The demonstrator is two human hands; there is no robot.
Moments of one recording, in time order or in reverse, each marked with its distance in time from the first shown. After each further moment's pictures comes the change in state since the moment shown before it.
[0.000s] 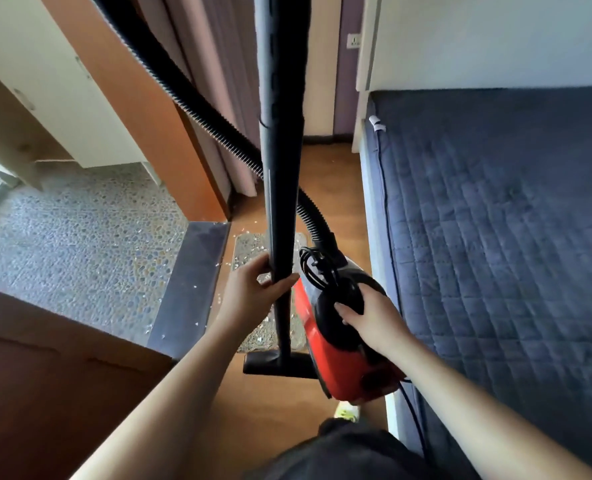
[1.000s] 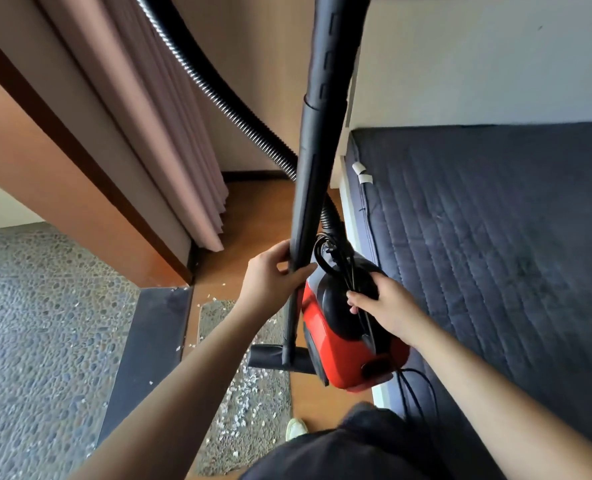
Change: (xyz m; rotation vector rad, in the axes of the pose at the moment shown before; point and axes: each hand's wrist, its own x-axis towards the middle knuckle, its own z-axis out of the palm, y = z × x) left_hand 0.464 0.029 0.065 0.038 -0.125 0.148; right_hand 0.417 -0.054 -0.141 0.176 -0.022 0.060
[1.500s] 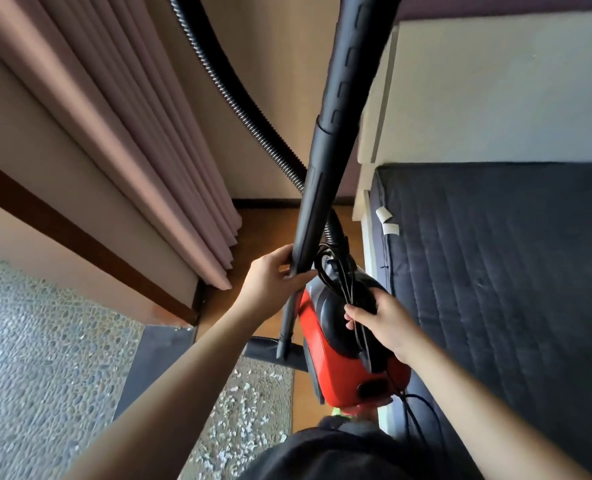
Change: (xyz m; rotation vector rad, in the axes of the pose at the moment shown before) left_hand 0.259 -0.021 0.017 0.098 -0.020 -0.134; right_hand 0.248 -0.017 -0.074 0.228 -0.106 0.059
